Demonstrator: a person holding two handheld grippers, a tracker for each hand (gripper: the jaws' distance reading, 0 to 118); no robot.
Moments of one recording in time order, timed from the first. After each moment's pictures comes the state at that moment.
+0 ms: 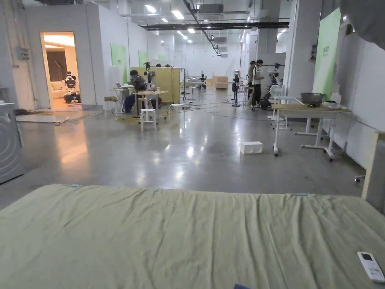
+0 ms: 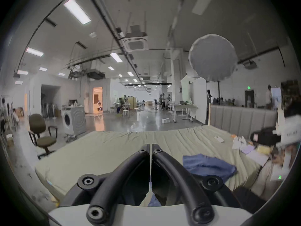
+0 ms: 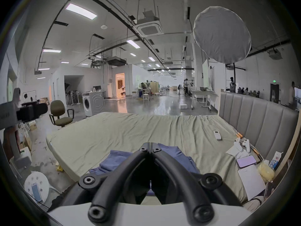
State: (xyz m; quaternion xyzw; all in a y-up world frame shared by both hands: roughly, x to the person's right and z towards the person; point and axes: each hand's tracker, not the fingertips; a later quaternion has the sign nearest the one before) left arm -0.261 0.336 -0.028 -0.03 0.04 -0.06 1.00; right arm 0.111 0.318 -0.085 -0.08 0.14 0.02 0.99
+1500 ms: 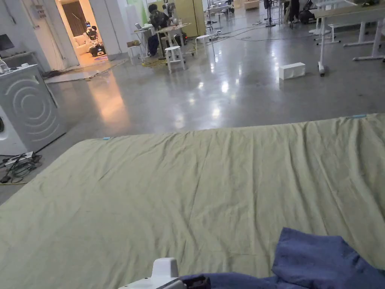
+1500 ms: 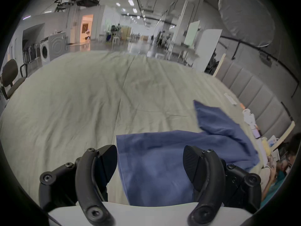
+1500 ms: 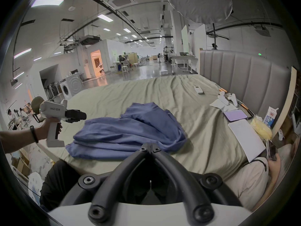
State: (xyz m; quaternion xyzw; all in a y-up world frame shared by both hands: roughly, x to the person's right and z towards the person) left arm -0.270 0.130 -0.401 -0.38 -0.01 0.10 0.92; right arm 0.175 0.222 -0.115 -0.27 0.03 -0.04 0.96
